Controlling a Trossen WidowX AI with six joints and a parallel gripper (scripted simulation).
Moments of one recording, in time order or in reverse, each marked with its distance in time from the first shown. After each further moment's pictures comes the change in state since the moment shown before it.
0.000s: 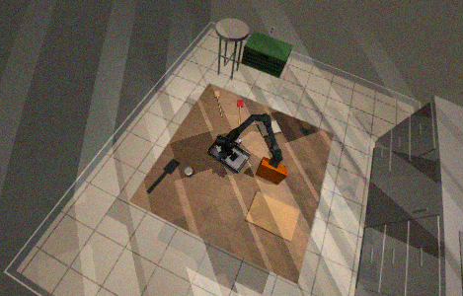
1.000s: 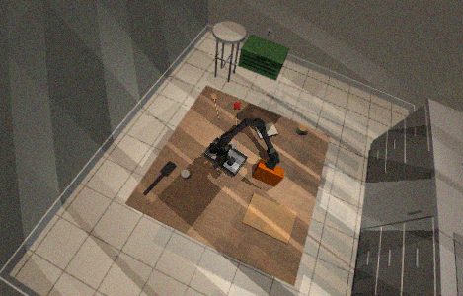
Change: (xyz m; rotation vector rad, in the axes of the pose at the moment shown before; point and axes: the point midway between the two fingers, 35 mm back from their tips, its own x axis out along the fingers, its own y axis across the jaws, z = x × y) arm -0.027 0.028 0.035 -0.122 -0.025 0.163
